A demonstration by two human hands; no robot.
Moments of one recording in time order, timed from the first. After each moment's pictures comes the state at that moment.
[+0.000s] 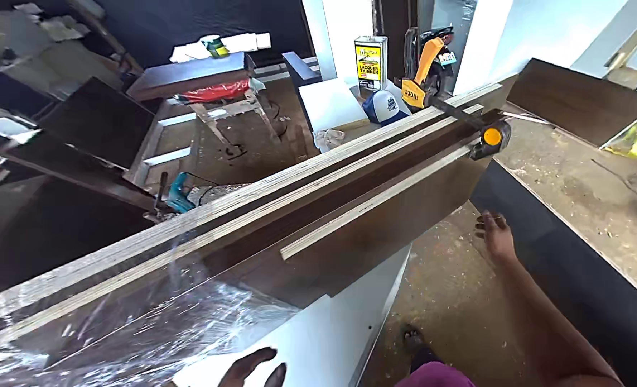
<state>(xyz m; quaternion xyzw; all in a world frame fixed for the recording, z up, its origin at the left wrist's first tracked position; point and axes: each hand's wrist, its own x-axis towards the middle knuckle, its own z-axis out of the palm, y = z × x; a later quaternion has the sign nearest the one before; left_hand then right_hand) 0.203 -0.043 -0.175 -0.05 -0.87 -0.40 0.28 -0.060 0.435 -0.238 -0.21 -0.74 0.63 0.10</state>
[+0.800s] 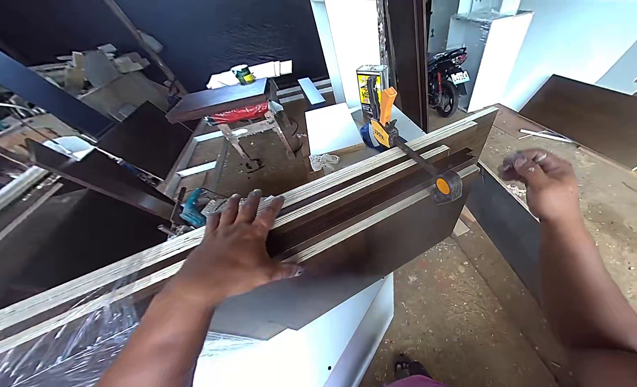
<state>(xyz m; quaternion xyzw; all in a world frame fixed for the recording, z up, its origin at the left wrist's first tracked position) -0.025 0.050 -0.001 0.00 -1.00 0.04 0.02 -0.154 0.536 -0.059 0.19 -0.75 0.59 0.23</state>
